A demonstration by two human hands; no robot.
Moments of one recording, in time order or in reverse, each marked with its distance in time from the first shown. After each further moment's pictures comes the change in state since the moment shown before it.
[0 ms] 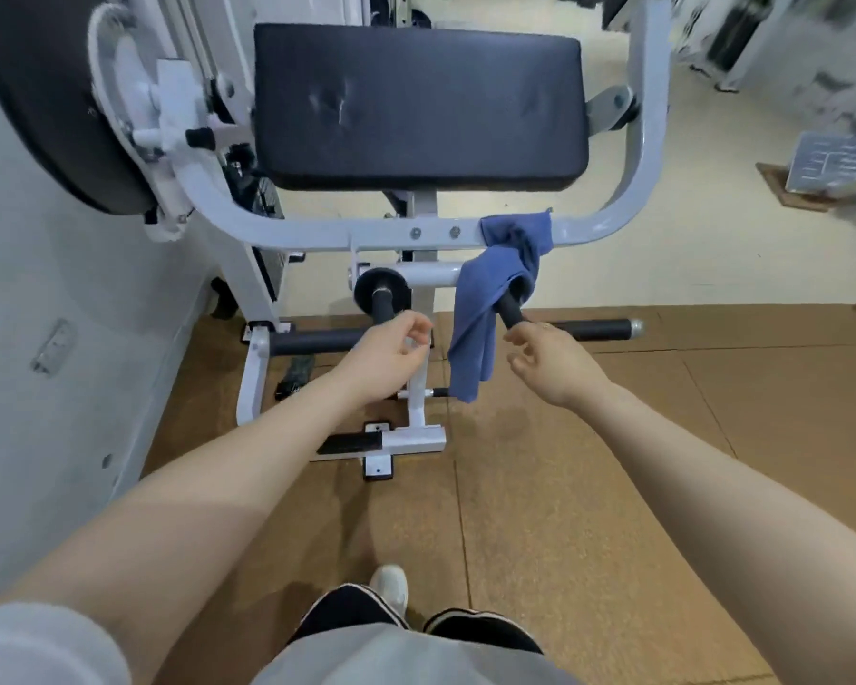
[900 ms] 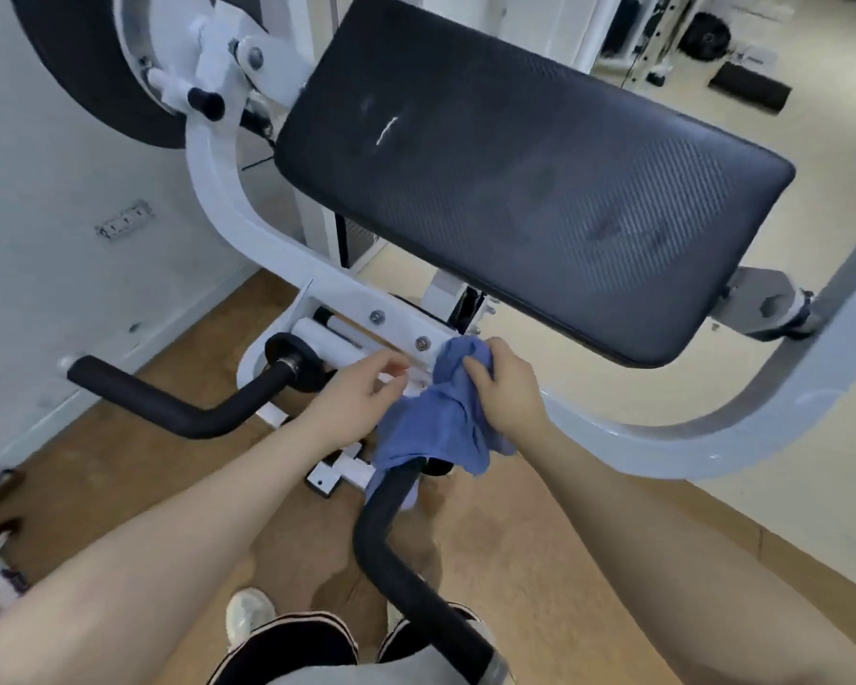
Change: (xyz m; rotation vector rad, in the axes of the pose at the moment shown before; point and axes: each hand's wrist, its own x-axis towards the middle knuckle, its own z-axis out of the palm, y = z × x) left_hand 0.243 0.051 0.062 -0.193 0.410 -0.437; right_hand 0.320 0.105 -0.054 0.331 -0.256 -0.382
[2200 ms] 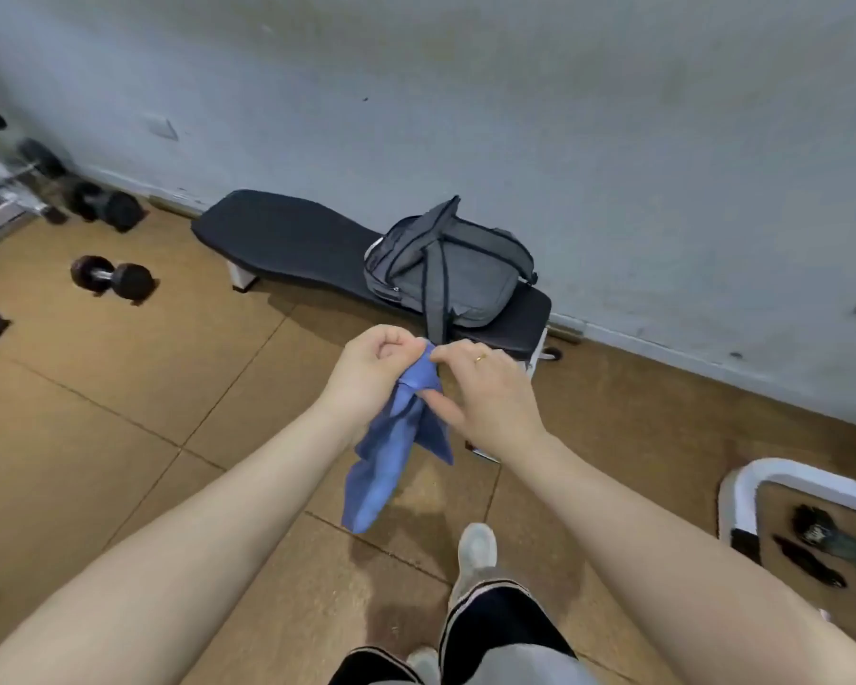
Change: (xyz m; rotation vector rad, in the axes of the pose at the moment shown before) left_hand -0.730 -0.213 -0.068 -0.678 1.594 -0.555; right_hand -0.537 -0.320 0.419 -0.061 -0.649 -1.788
